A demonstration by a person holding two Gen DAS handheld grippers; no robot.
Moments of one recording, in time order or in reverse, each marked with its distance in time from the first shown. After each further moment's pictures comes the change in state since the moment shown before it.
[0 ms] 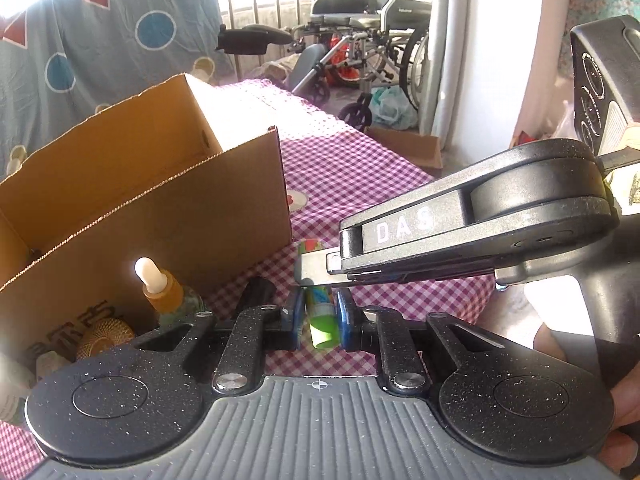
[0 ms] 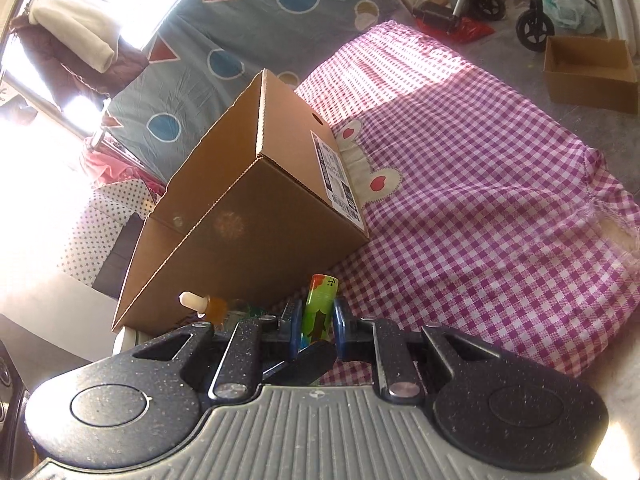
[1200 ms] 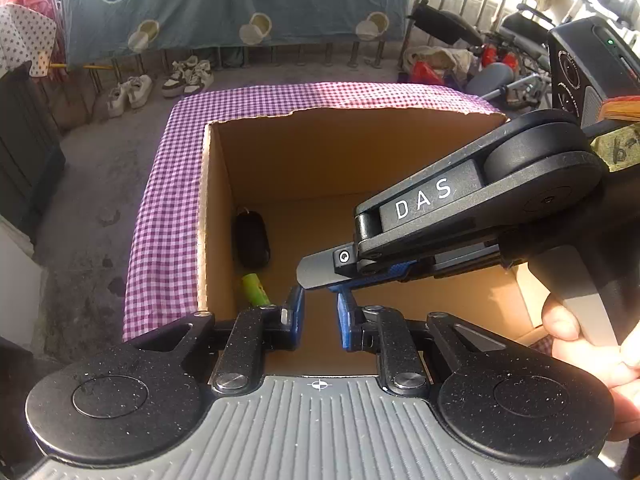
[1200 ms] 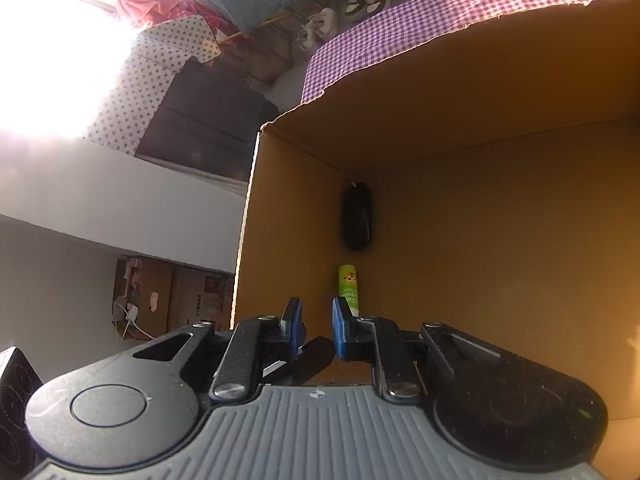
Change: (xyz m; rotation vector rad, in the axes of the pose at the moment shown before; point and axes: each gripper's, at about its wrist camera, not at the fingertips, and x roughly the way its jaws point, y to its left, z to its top) left arm -0.012 0.238 0.035 -0.440 0.170 0.198; right arm 0.228 0.204 0.089 -0.160 0.580 0.112
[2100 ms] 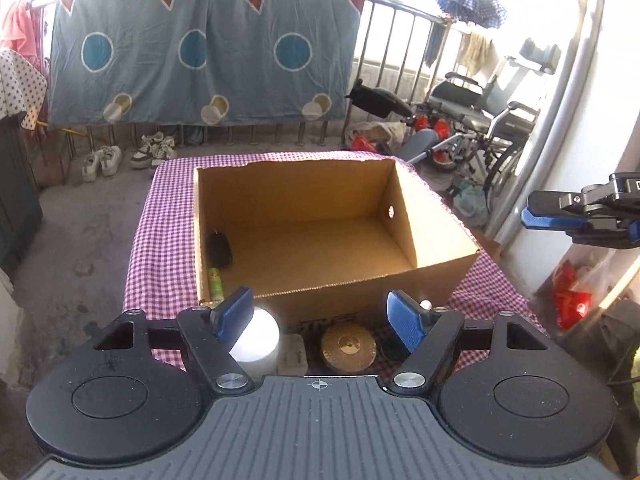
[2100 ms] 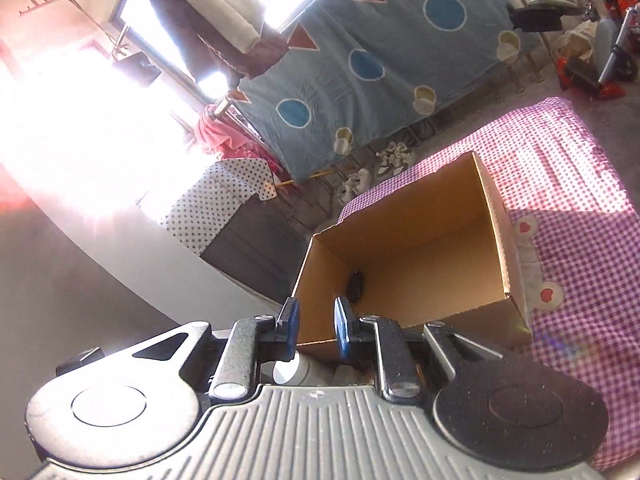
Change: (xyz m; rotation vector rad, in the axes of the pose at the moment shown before) left arm -0.113 -0.014 -0.087 0.059 -0.251 -0.176; right arm -0.231 -0.037 -0.191 -0.138 -0.528 0.093
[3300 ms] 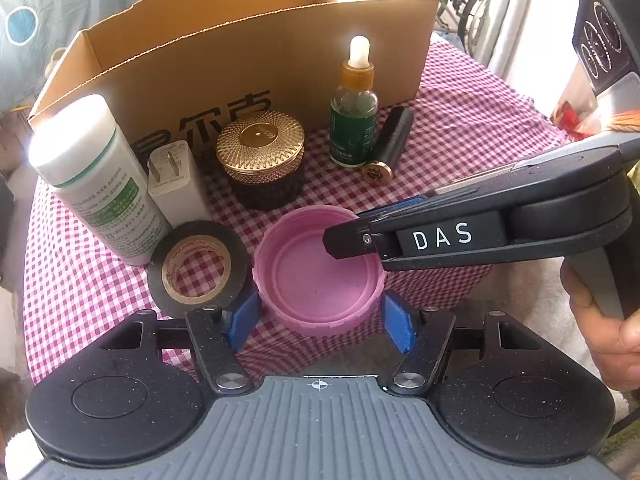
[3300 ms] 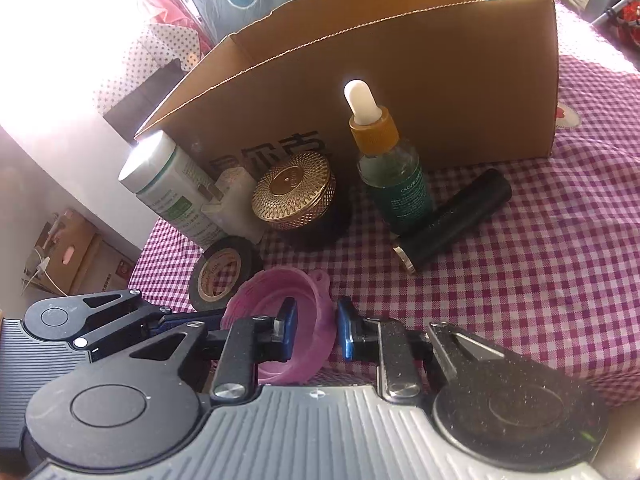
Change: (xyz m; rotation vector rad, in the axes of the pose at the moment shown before) left arm 0.110 -0.064 -0.103 0.221 0.316 0.024; right arm 0.114 -0.028 -0.150 -0.153 0.268 -0.292
